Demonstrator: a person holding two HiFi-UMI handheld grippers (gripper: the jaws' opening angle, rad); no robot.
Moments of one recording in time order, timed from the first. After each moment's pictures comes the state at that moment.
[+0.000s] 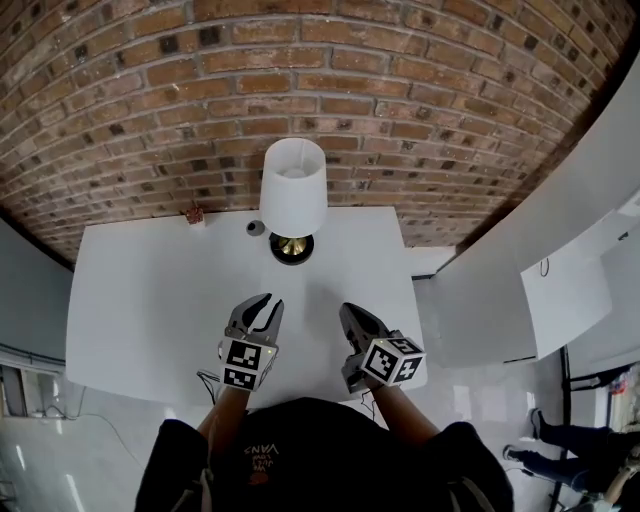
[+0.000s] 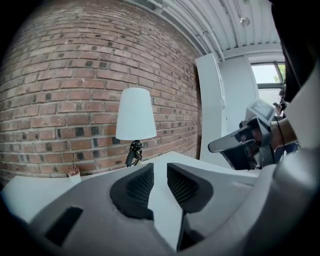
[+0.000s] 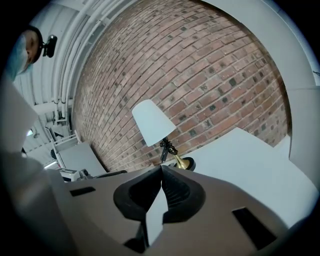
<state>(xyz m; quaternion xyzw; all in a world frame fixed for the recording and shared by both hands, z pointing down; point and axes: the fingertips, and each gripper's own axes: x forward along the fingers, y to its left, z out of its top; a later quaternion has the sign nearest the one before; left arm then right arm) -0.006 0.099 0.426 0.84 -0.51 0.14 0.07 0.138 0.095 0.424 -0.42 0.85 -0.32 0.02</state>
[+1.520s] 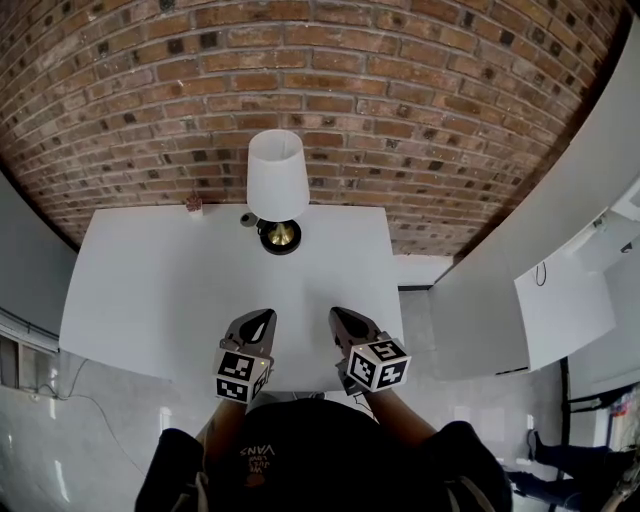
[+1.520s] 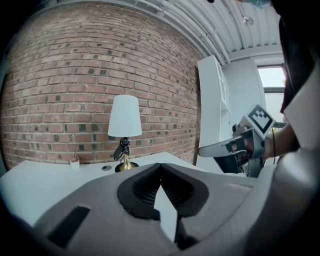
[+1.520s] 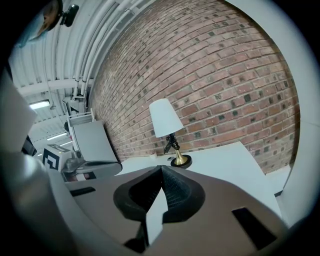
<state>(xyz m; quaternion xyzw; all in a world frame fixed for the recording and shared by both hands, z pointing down) 0.057 0.174 0.420 0.83 -0.54 0.12 0.09 0.178 0.145 0.423 -0.37 0.90 -0.22 -0.07</state>
